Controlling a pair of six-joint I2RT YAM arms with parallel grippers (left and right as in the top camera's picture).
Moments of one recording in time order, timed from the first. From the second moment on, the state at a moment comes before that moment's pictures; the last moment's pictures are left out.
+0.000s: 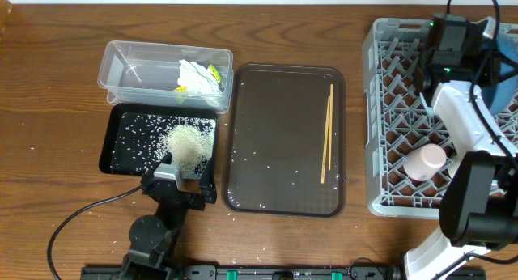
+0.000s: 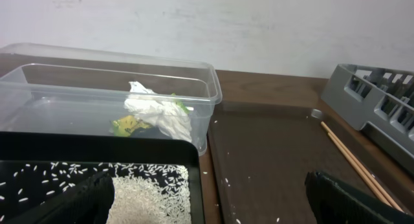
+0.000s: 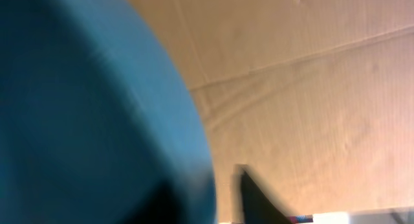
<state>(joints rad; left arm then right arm) -0.27 0.01 0.03 -0.13 -0.03 -0.20 -0.06 1.85 1.34 -0.17 1.36 -0.54</state>
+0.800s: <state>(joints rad) -0.27 0.01 0.03 -0.13 -0.03 -0.20 0.26 1.43 1.35 -0.81 0.42 -0.04</state>
